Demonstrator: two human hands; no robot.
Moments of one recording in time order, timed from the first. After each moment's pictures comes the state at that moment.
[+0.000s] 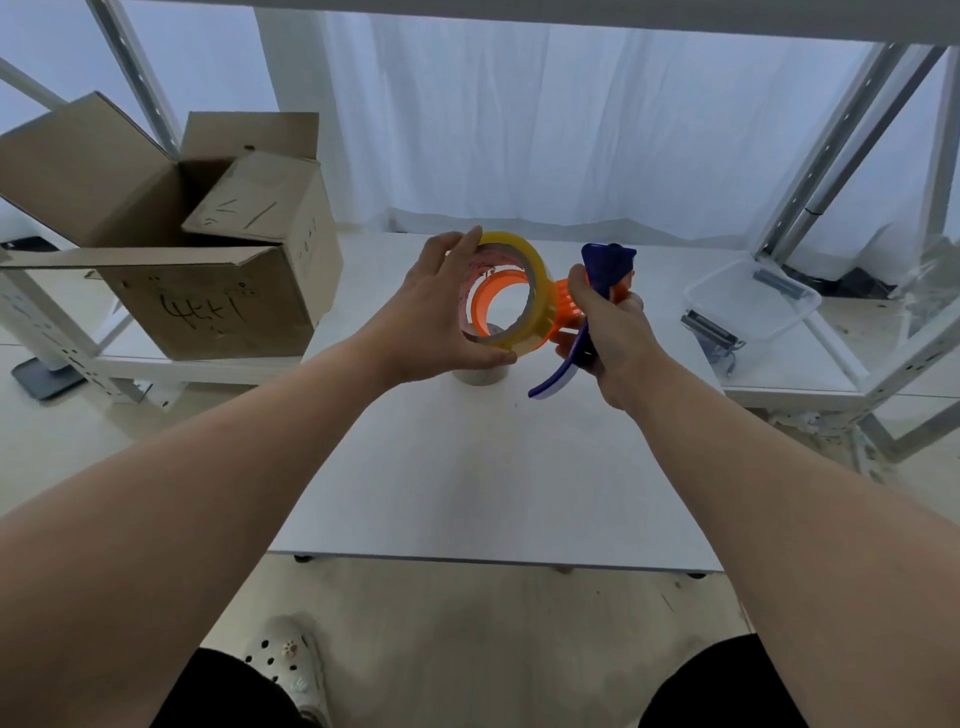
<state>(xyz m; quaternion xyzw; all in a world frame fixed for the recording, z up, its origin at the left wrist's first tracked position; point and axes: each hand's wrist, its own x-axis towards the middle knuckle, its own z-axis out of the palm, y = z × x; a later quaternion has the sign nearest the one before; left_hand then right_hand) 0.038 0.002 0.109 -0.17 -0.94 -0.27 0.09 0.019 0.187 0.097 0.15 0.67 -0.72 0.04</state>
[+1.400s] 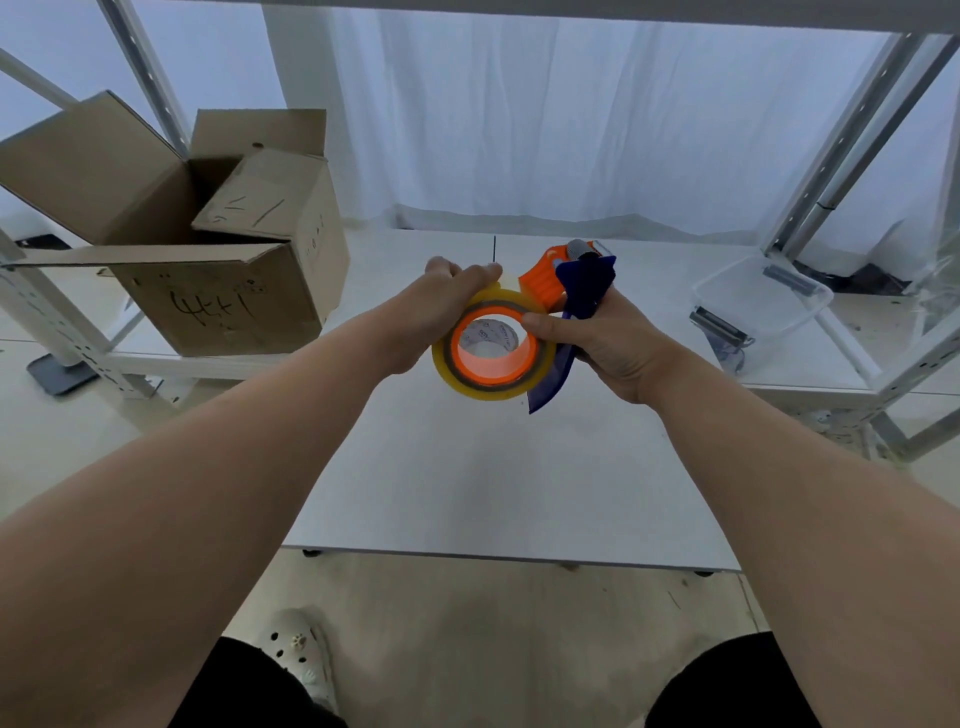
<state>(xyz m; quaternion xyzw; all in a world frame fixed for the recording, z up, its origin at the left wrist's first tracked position) 0.043 0.017 0.134 0.05 -0.83 -0.54 -0.09 0.028 0.188 0.101 -0.09 0.72 -0.67 0.13</state>
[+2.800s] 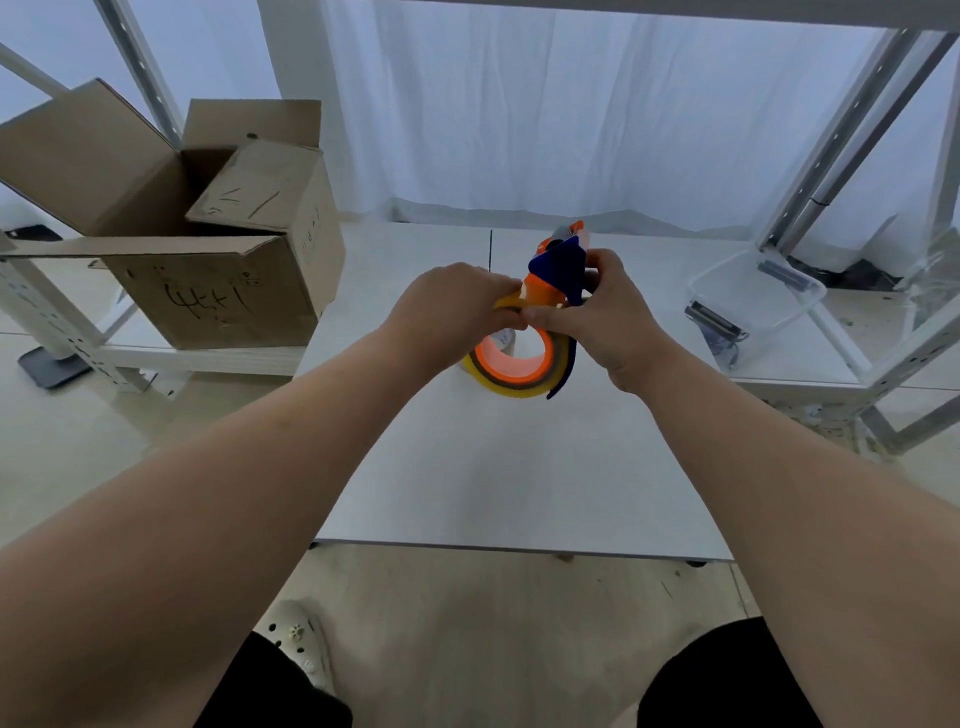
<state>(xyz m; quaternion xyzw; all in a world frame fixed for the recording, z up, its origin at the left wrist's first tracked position) 0.047 0.030 0.131 -0.16 -0.98 -0.08 0.08 0.030 0.187 0.106 -0.08 0.80 -0.59 0.00</state>
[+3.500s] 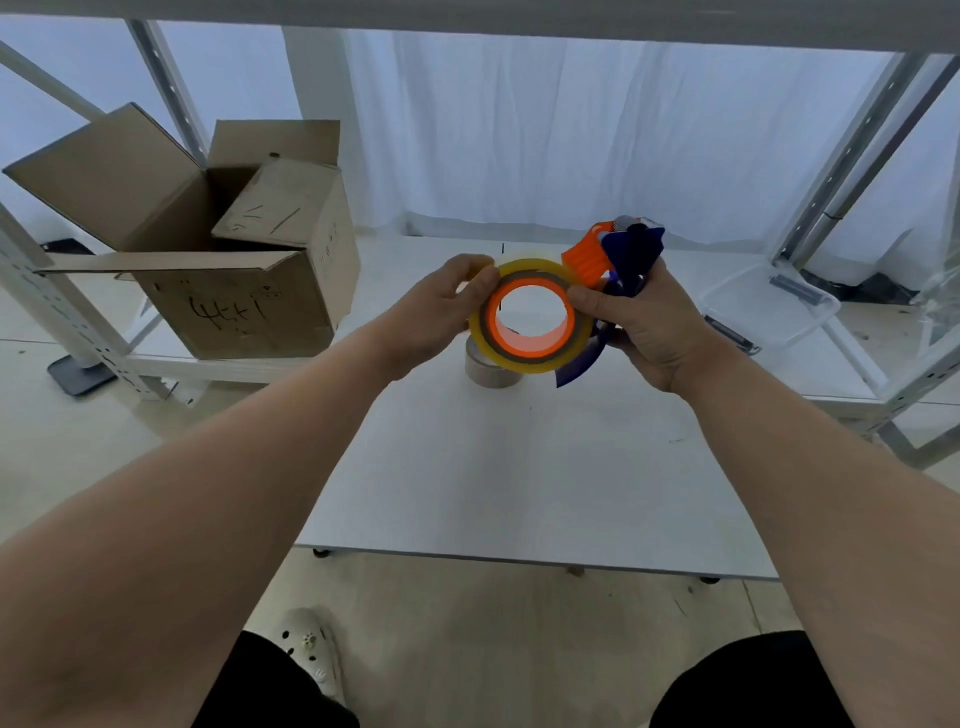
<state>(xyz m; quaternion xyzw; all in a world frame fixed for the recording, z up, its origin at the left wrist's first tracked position) 0.042 -0.003 0.125 -0.08 -0.84 -0.54 -0.05 0.022 0.209 0.118 -0.07 0.69 -0.72 0.06</state>
